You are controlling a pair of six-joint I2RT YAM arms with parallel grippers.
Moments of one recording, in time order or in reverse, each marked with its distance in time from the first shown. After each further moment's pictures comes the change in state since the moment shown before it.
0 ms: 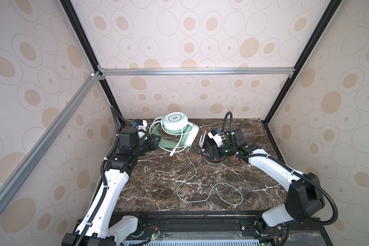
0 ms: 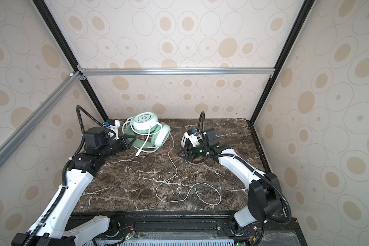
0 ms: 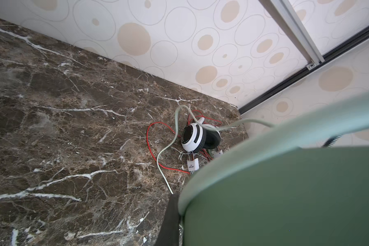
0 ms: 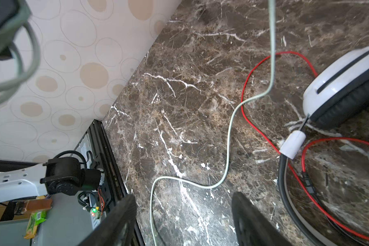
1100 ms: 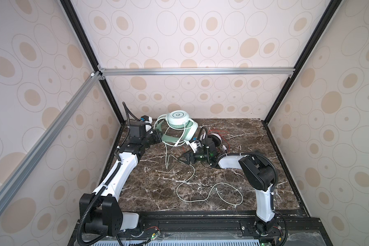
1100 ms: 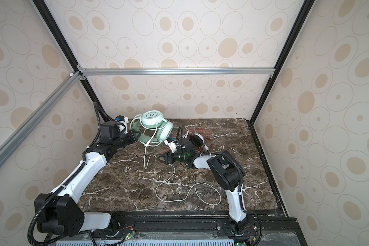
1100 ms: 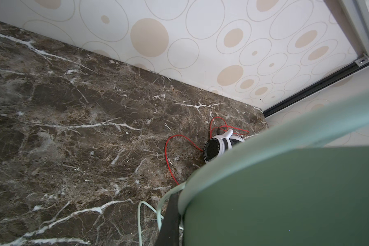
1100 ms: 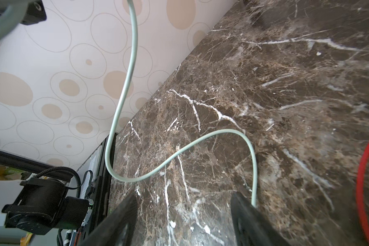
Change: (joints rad) left arm 0.032 0.282 0.005 0.225 -0.031 0.059; right arm 0.191 0.544 0.023 0.877 -0.103 0.238
